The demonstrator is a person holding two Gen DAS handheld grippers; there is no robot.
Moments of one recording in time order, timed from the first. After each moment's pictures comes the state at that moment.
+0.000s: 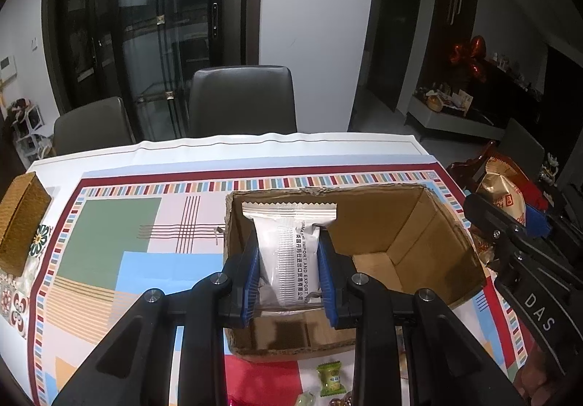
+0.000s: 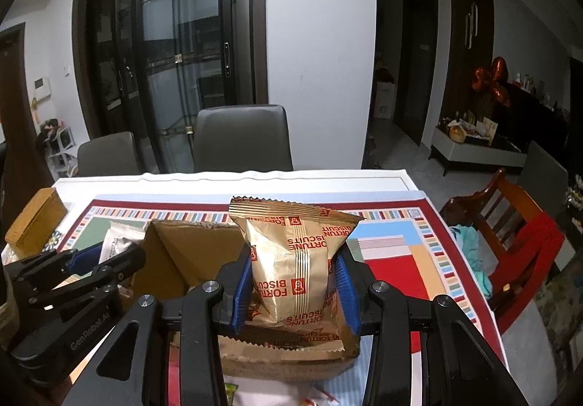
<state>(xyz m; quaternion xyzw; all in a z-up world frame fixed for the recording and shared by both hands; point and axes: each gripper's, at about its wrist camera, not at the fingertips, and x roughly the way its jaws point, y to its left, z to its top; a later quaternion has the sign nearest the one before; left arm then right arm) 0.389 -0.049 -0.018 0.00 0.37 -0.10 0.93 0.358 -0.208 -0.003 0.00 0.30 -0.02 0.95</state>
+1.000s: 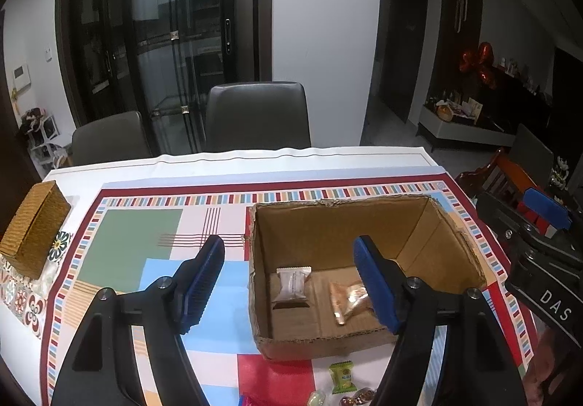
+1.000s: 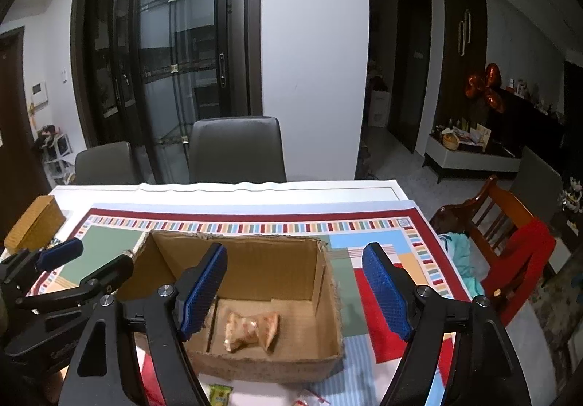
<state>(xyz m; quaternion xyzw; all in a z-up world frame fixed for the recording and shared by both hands) 0.369 -0.041 0.001 0.01 0.34 -0.07 0.94 0.348 -0.216 0.013 0.01 0.28 -0.03 0.96</state>
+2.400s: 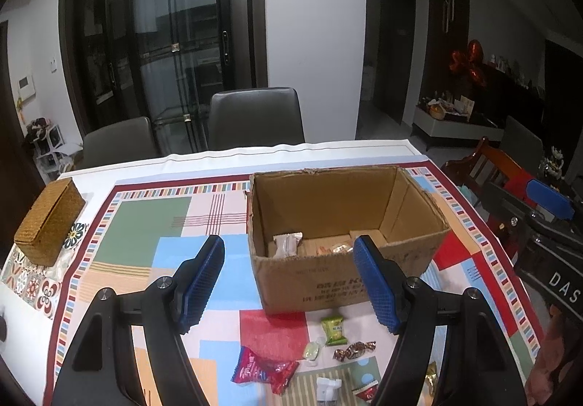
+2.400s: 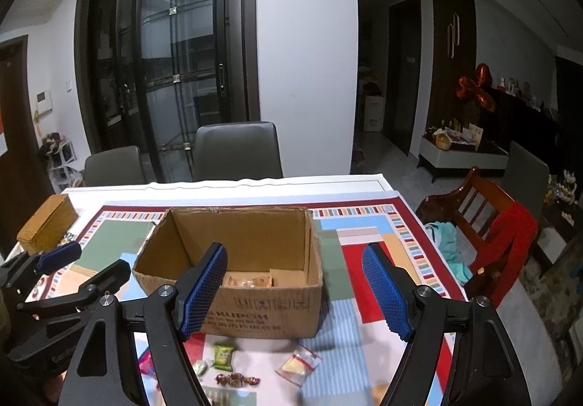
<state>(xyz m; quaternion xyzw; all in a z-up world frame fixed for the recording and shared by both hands) 0.289 -0.041 0.006 0.03 0.32 -0.08 0.94 0.270 -0.225 0.018 0.01 0.26 -0.03 0.96</state>
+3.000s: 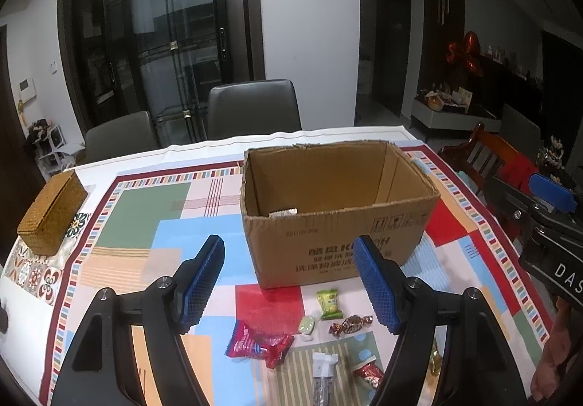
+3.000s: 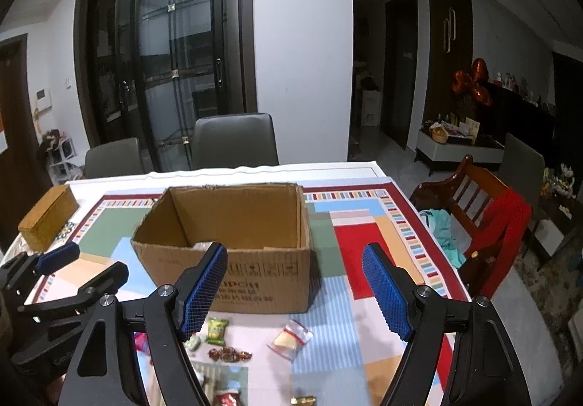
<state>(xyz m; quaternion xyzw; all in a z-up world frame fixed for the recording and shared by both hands) 0.253 -0.051 -0.013 0.04 0.32 -0.07 0.94 0.241 -0.233 0.002 0.02 0.27 -0.04 0.96</state>
